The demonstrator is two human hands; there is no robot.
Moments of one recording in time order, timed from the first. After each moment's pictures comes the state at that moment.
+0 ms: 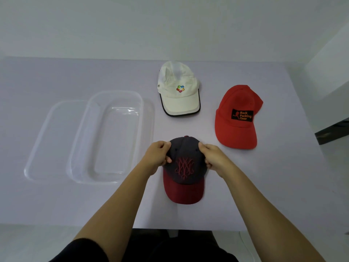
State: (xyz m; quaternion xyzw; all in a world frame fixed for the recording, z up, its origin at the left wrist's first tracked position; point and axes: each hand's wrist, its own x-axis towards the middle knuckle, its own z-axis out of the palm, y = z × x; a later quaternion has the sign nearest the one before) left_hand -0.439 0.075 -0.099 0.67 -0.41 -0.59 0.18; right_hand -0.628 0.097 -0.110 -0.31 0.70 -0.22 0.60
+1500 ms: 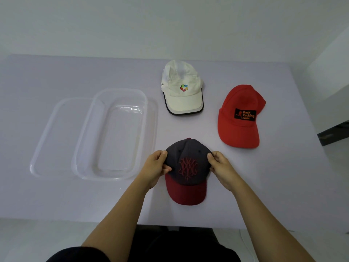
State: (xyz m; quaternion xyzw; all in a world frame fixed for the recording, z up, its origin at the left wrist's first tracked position) left_hand -0.419 0.114 -0.126 0.63 -0.32 -0.66 0.27; right_hand -0.641 0.140 -0.140 -0.33 0.64 -0.33 0.61
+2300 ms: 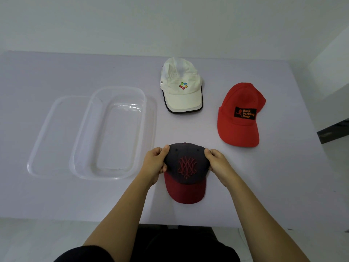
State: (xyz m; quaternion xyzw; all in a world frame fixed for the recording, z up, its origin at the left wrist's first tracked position) left_hand -0.426 0.108 -0.121 0.65 -0.32 -0.62 0.29; right_hand -0.632 0.125 -0.143 -0.32 0.71 -0.26 0.58
